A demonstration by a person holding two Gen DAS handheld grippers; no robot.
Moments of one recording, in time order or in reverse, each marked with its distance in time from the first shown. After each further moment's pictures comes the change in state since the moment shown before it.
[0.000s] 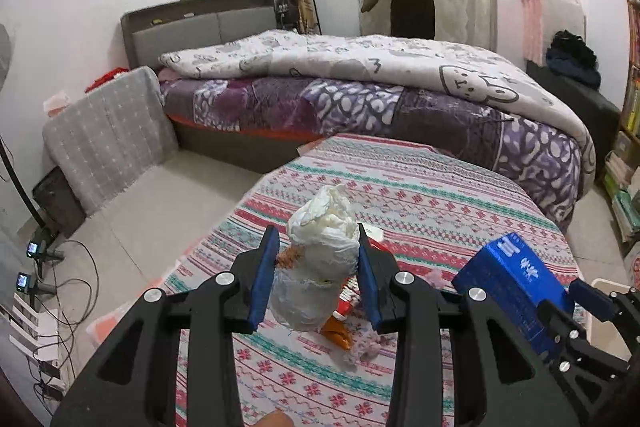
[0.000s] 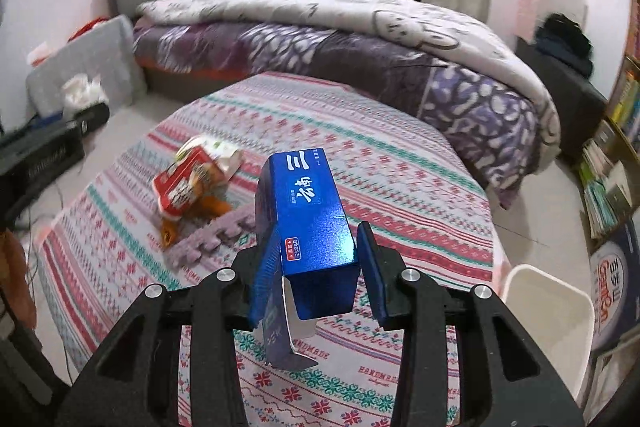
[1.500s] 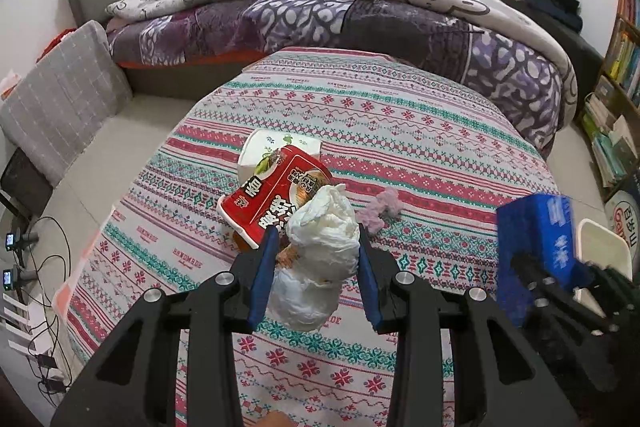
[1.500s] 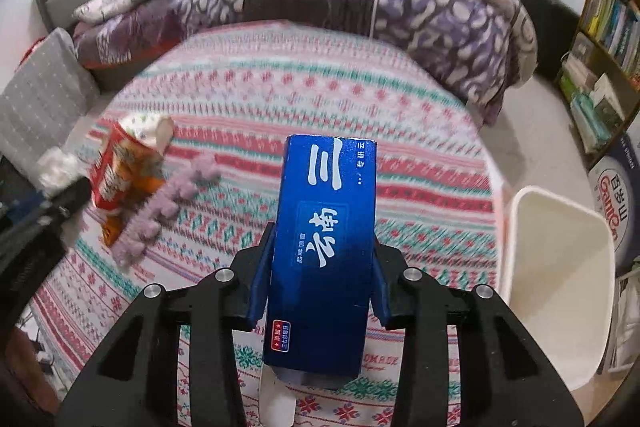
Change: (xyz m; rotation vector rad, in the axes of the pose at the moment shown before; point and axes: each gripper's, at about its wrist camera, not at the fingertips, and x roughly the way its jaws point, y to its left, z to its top) left arm 0.048 -0.054 -0.031 0.069 0.273 -0.106; right arm 0.052 -0.035 -0.019 0.205 0.183 -0.071
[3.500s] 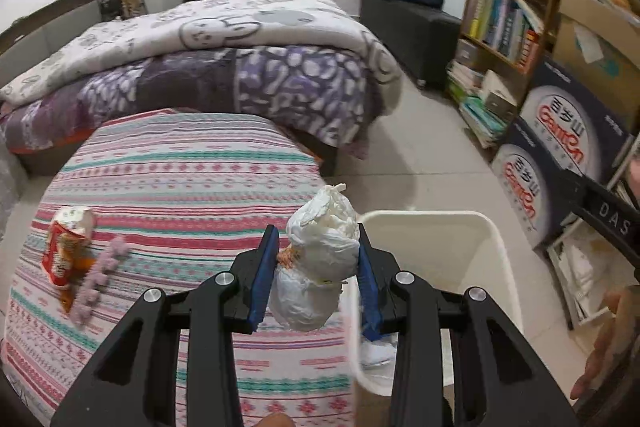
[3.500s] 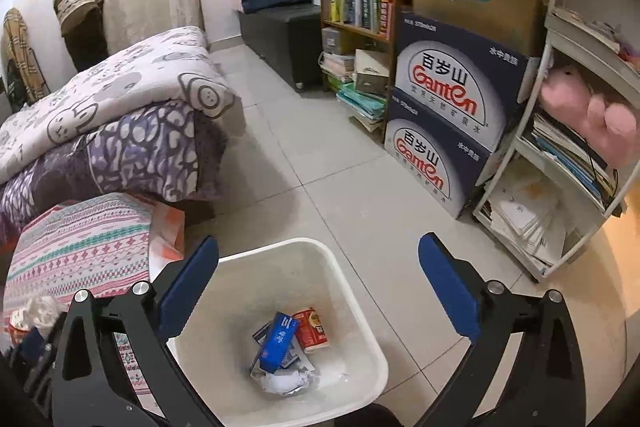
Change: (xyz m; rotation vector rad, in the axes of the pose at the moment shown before) left arm -0.080 -0.246 -0.019 0.269 -0.106 -0.358; right arm -0.135 -0.273 -0.034 0.547 -0.242 -0.515
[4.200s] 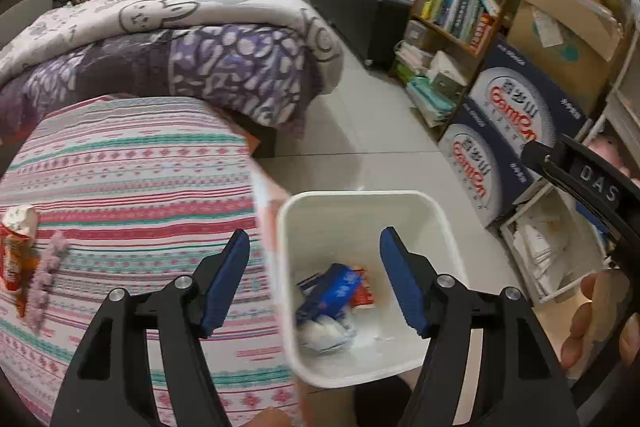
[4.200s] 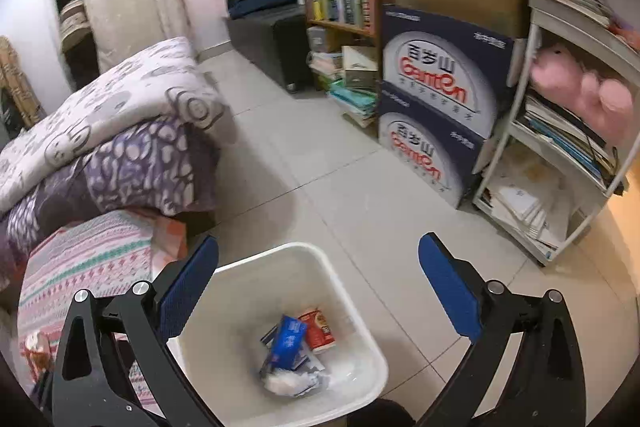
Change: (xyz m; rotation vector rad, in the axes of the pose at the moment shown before) left arm 0.011 -0.016 -0.003 0.025 0.075 -0.163; right arm -0.002 -0.007 0.003 0.063 0.010 0.019
